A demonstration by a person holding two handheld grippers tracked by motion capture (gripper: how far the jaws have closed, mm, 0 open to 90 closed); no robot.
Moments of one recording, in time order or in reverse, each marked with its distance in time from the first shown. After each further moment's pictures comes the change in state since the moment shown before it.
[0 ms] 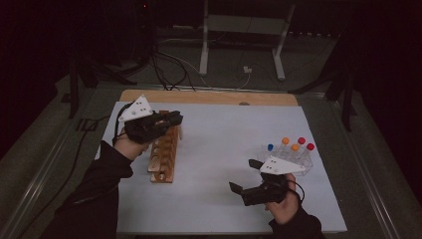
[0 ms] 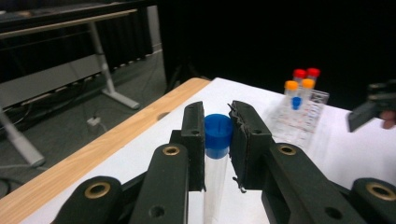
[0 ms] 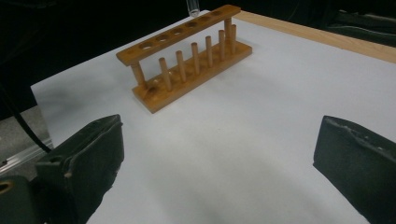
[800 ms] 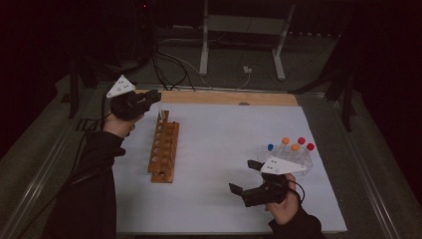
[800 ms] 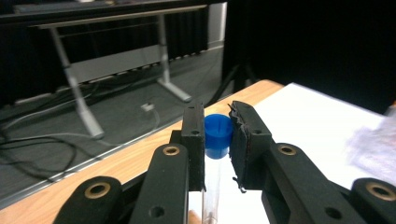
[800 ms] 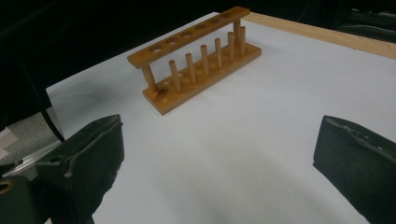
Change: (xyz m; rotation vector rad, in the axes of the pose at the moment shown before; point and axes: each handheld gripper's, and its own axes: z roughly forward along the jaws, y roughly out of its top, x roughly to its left) left arm 0.078 -0.011 0.003 0.008 0.213 -0.111; right arm 0.000 0.001 -0.002 -0.005 0.043 0.013
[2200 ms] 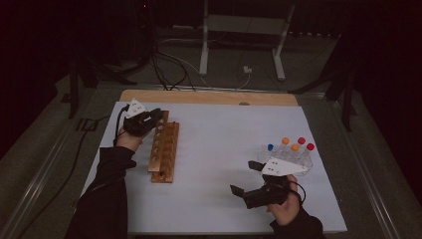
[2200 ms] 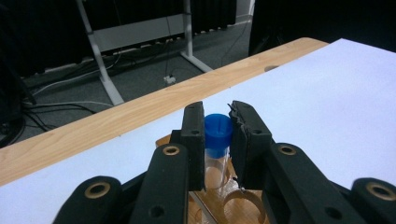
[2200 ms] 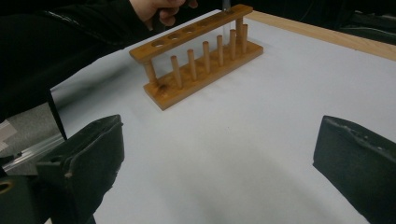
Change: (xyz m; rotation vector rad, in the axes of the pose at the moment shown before) left arm 0.004 -0.085 0.041 0.077 0.101 -0.002; right arm -0.001 -0.002 -0.003 0.007 0.008 -0.025
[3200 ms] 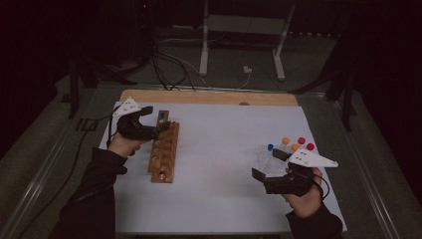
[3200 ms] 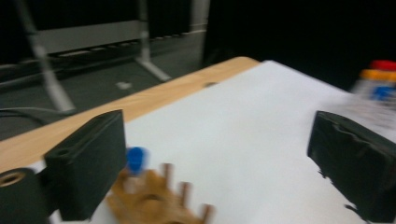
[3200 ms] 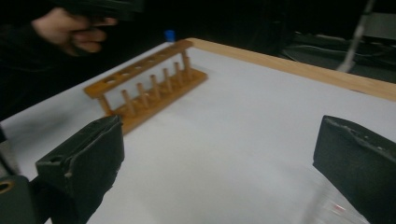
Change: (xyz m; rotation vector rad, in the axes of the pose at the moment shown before) left arm -0.031 0.037 -0.056 -0.029 -0.239 -0.047; right arm -0.031 0.011 -0.043 -0.101 -0.166 0.066
